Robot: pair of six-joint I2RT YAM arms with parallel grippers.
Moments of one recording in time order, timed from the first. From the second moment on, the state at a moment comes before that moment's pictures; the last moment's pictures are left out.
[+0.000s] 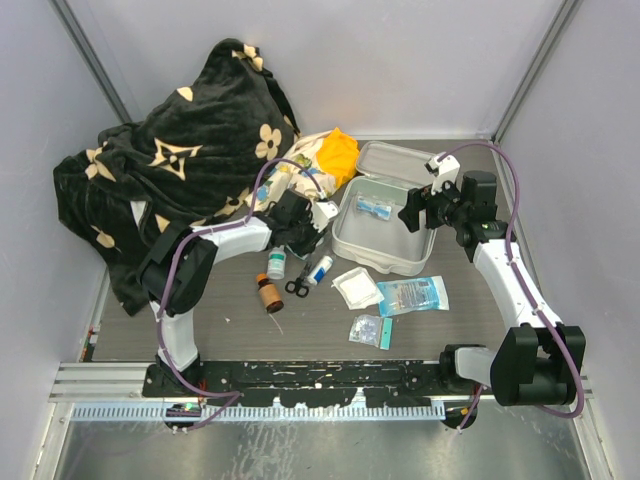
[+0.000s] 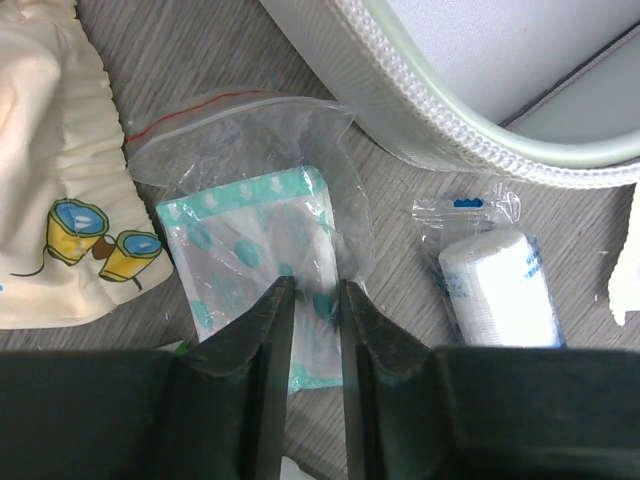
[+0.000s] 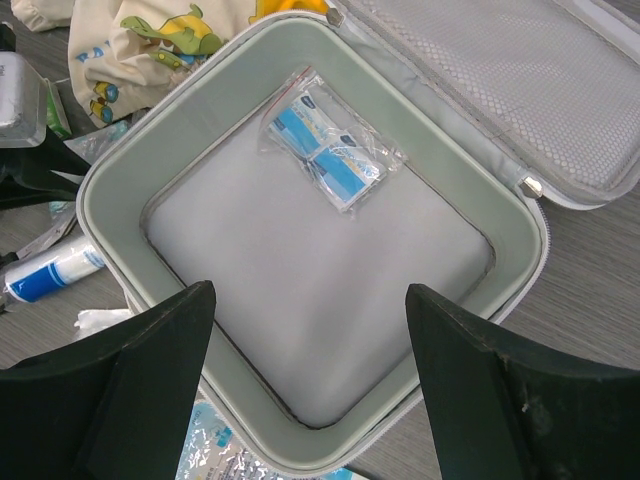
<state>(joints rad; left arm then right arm) -0.63 1.91 1.19 -0.17 0.20 0.29 0.00 1.21 0.91 -0.23 -0.48 -0.18</state>
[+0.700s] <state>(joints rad) -0.63 1.82 1.28 -0.29 0.15 0.39 0.00 1.21 0.91 -0.23 -0.49 -0.18</state>
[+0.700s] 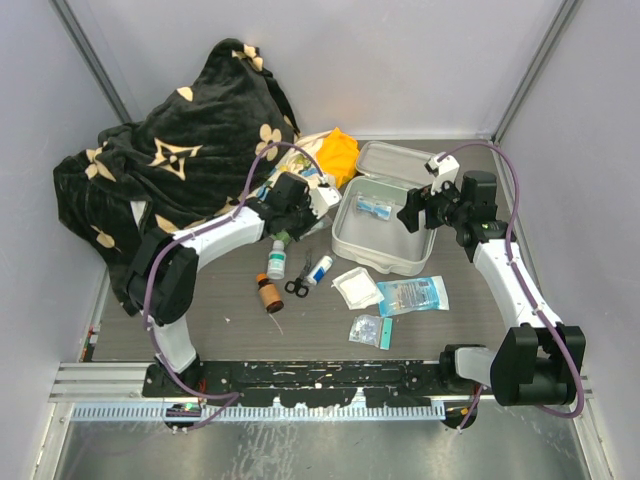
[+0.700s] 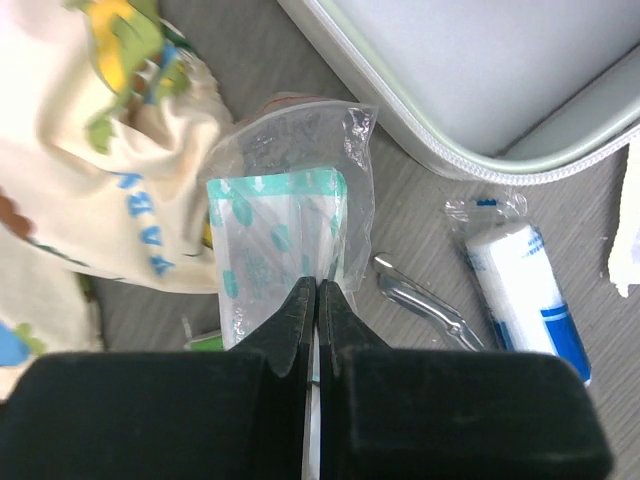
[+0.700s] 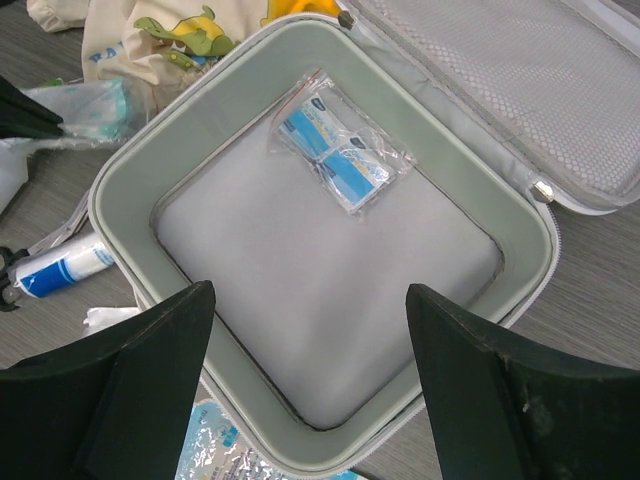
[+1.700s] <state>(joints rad) -0.72 1.48 1.20 -0.38 0.24 0.83 0.24 1.58 0.96 0.21 -0.89 0.55</state>
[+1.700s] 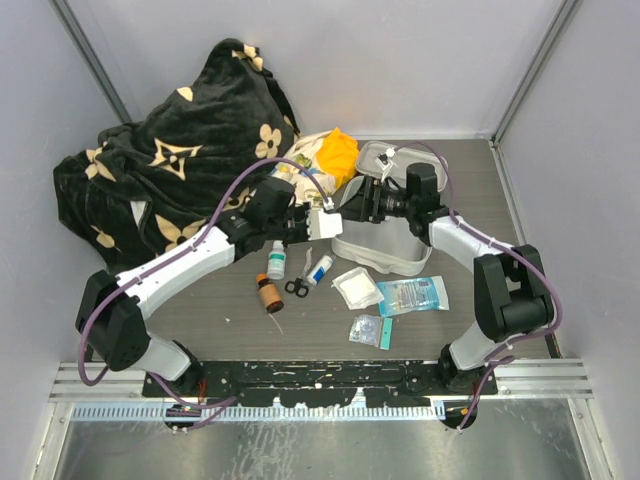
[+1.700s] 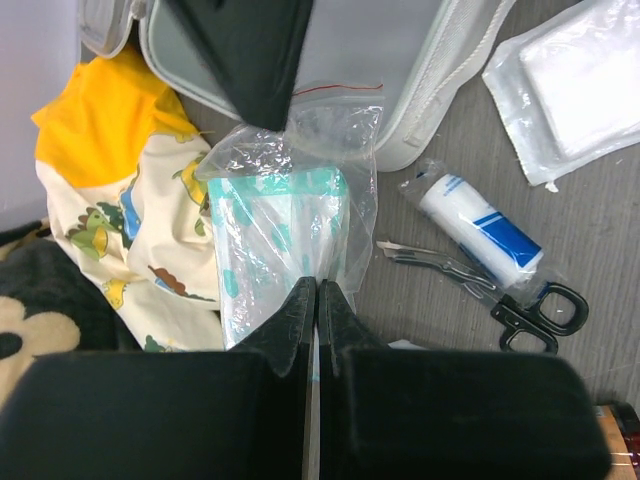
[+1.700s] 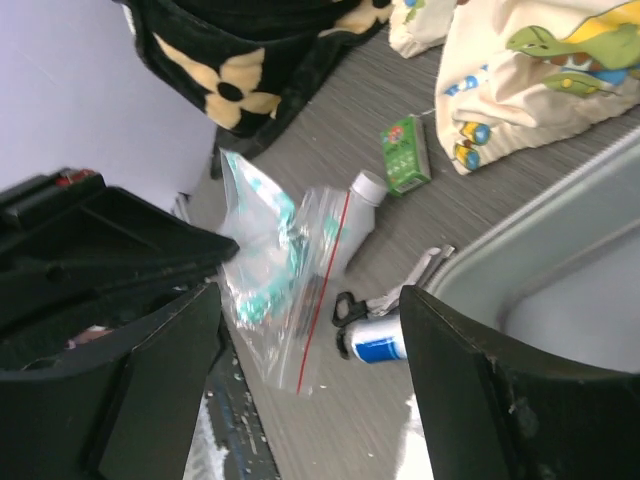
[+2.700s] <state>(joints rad) -0.75 1.43 1.11 -0.32 0.22 0.85 0.29 1.70 0.92 0.47 -0.99 0.75</state>
